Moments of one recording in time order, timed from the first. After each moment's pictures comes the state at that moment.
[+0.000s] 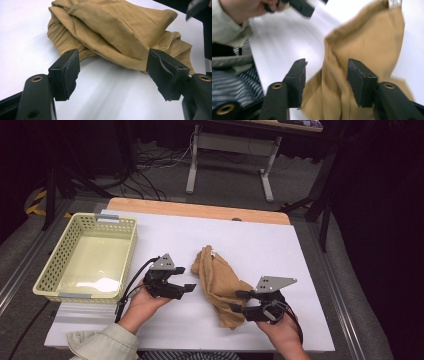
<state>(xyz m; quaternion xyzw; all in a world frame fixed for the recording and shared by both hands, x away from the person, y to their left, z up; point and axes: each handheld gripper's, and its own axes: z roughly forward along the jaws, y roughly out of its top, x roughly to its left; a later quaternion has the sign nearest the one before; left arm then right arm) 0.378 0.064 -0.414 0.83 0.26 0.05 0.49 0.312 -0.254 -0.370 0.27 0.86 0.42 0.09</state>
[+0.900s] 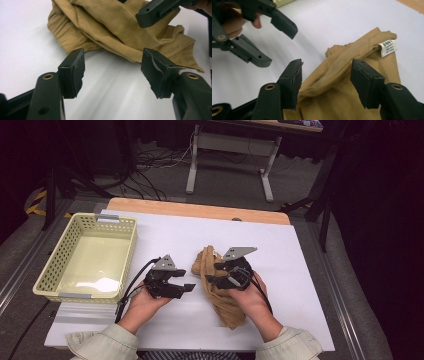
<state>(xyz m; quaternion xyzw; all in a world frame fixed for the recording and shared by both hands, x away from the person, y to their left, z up) 0.381 0.063 -0.421 0.84 0.27 0.04 0.47 0.396 -0.188 -0.379 0.29 0.87 0.38 0.12</state>
